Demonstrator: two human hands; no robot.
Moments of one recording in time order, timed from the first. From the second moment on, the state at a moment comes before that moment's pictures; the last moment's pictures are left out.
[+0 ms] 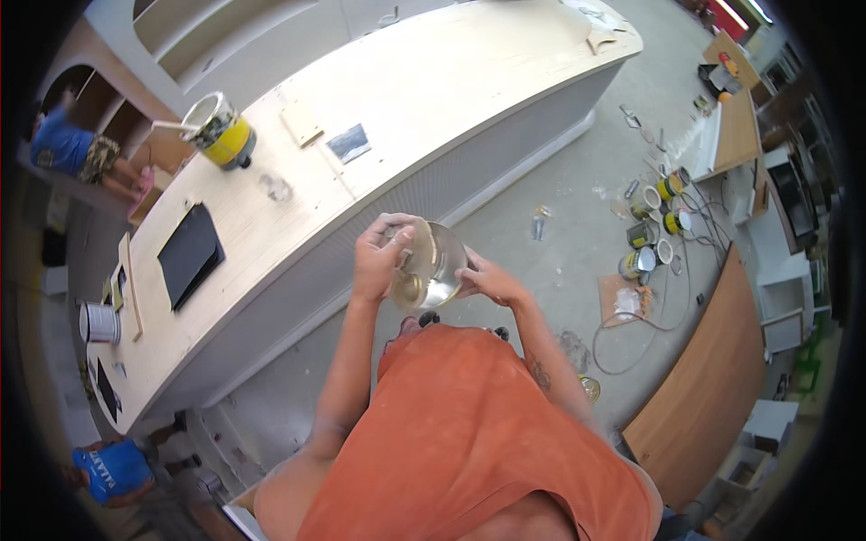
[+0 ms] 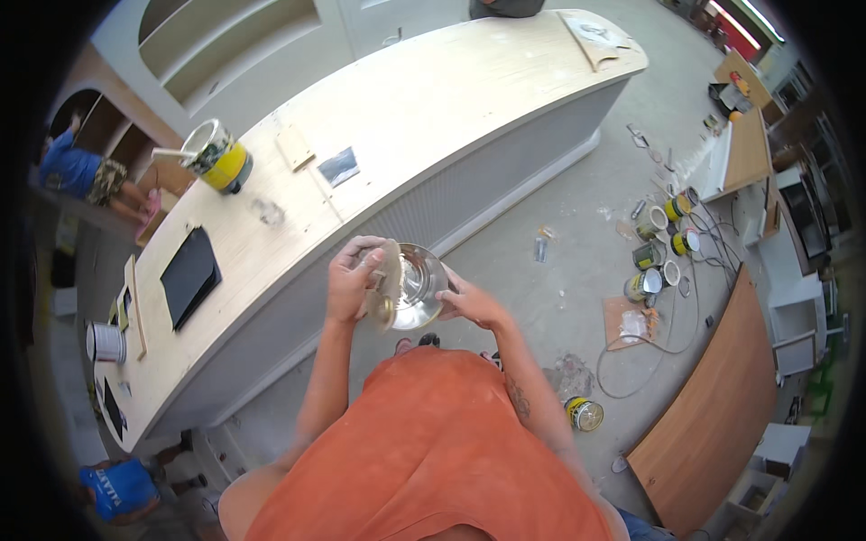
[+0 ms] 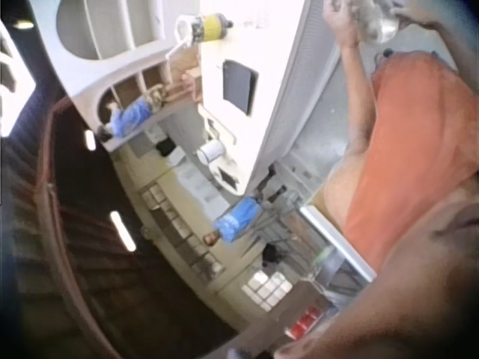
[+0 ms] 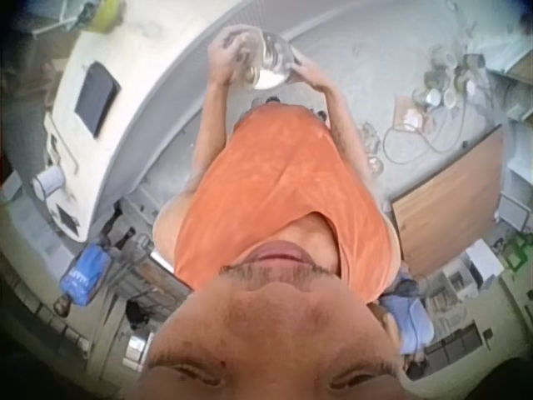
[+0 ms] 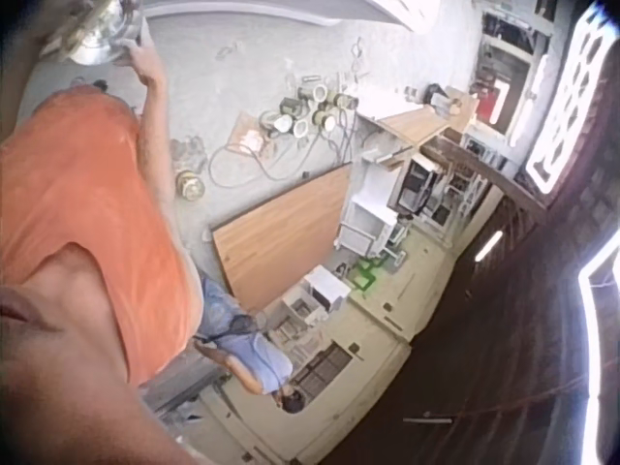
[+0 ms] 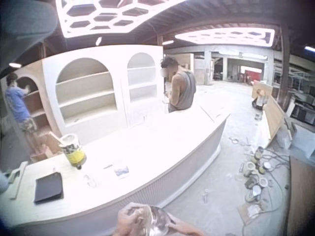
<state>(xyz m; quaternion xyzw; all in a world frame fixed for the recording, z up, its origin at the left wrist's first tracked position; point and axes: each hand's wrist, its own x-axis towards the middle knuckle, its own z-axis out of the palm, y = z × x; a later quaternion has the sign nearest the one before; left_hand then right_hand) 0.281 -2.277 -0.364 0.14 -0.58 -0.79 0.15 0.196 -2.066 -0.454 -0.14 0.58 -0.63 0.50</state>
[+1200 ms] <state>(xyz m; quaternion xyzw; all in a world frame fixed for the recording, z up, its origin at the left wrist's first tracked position) 0.106 -2.038 -0.524 0.06 -0.20 -0.97 -0.16 0.270 -1.776 -0.447 0.23 0.48 -0.81 0.25</state>
